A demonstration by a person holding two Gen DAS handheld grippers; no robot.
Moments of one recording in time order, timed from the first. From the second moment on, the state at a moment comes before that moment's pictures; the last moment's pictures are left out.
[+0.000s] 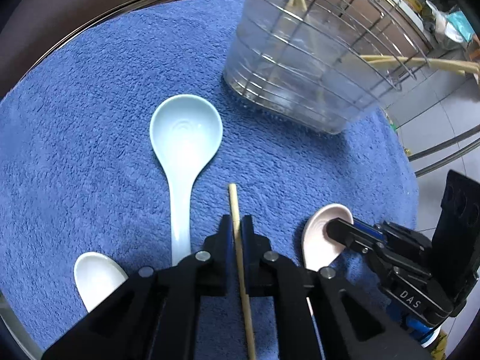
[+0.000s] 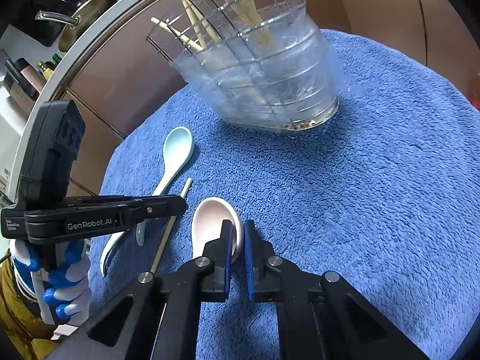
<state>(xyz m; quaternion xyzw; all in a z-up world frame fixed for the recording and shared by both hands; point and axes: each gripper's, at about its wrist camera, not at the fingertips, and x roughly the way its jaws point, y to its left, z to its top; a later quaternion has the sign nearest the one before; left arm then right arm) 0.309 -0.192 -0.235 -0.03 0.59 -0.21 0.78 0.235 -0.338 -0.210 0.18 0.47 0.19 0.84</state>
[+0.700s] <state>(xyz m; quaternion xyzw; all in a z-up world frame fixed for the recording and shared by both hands) 0.226 -0.156 -0.144 -0.05 0.41 -0.28 0.87 0.137 -0.331 -0.129 0.12 0.36 0.13 0.91</state>
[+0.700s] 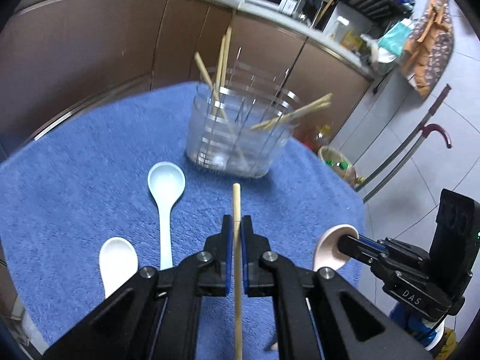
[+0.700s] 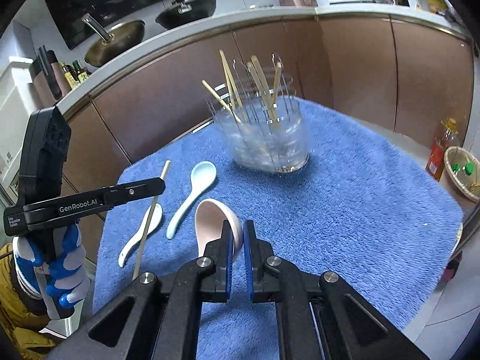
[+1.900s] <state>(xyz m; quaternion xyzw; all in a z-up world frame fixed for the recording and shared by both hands) 0.392 -0.198 -0.021 -0.16 0.13 -0.13 0.97 0.277 -0.337 -0.035 -0.06 0.15 -0.09 0.98</state>
